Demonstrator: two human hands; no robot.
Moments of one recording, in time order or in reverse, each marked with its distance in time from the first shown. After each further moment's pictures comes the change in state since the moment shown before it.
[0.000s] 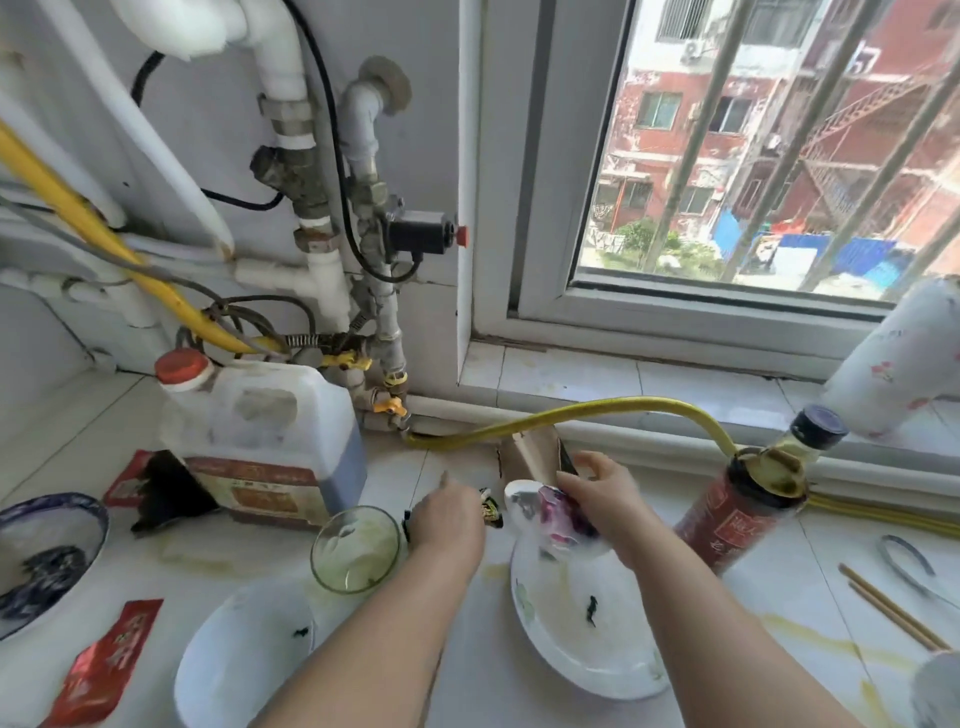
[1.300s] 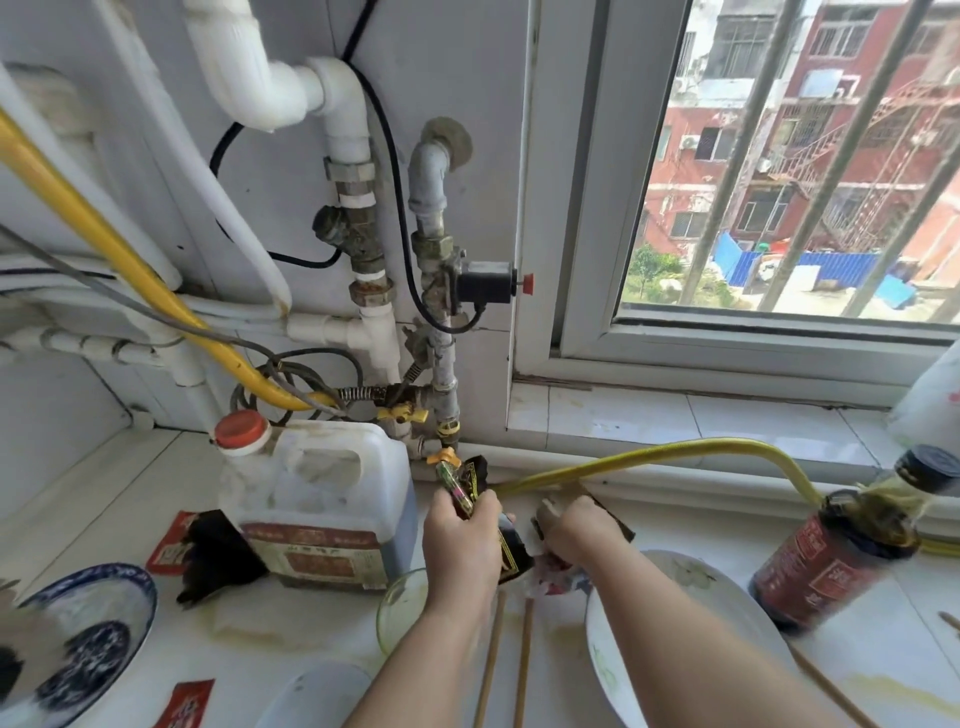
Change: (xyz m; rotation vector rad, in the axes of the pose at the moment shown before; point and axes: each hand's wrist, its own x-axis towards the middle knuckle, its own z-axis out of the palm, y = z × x) left_hand -0.006 -0.044 -0.039 -1.475 0.268 -0.301; right_hand 0.044 -0.033 0.094 -0.603 -0.025 0.192
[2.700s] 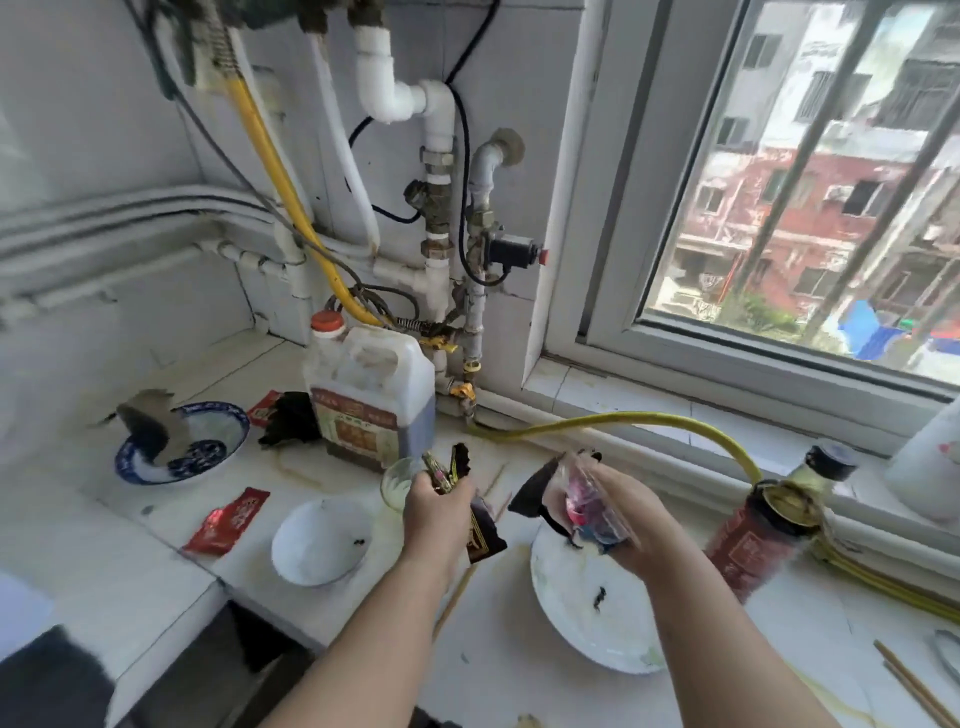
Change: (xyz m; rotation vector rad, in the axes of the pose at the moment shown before) left_hand -0.105 -0.019 -0.006 -0.195 0.170 -0.160; right_hand -0.090 0.093 -0.064 0.833 -0.475 -0.454
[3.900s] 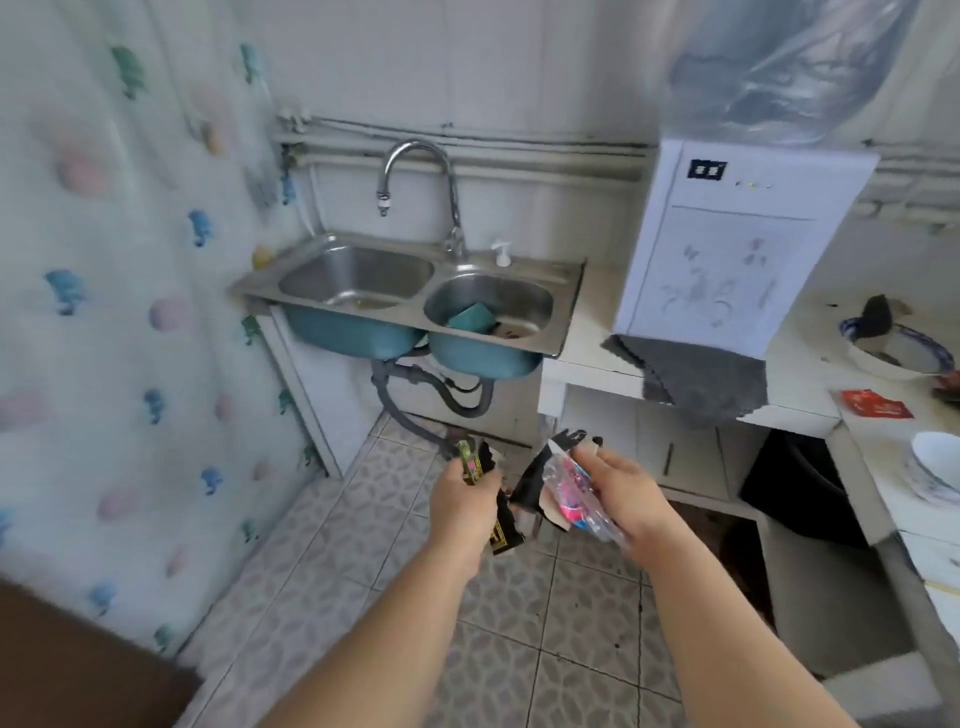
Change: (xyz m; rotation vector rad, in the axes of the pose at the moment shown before) left_hand -0.442 -0.238 -0.255 -0.461 1.266 -0.049; right_hand -0.354 0.180 0.259 -0.521 -1.261 0.103
